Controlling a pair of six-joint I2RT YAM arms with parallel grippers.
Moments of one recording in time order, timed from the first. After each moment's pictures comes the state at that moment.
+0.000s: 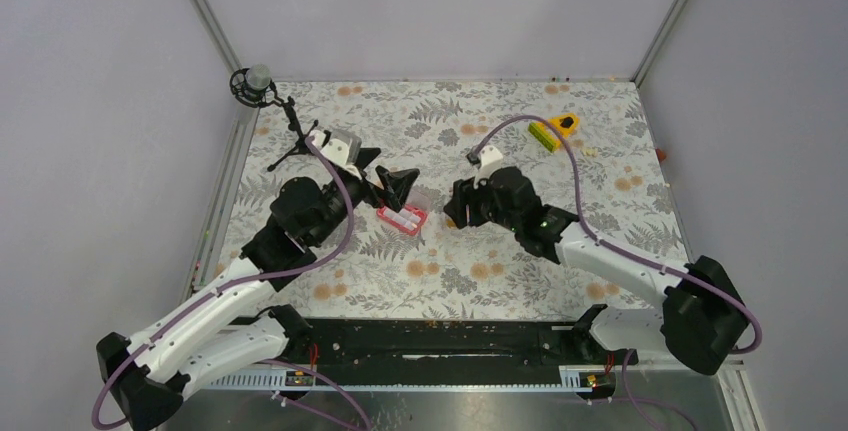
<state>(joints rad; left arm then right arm) -0.77 0.84 0.77 0.12 -0.08 -0.18 0.73 1.23 0.78 -0.02 -0.02 0.31</state>
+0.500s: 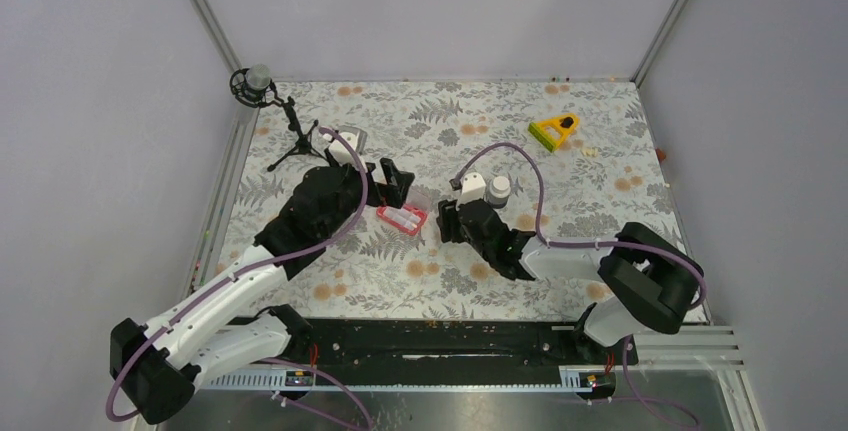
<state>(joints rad) -0.70 0.92 0.76 -0.01 -0.16 -0.33 0.92 1.50 0.60 0.39 0.37 0.36</state>
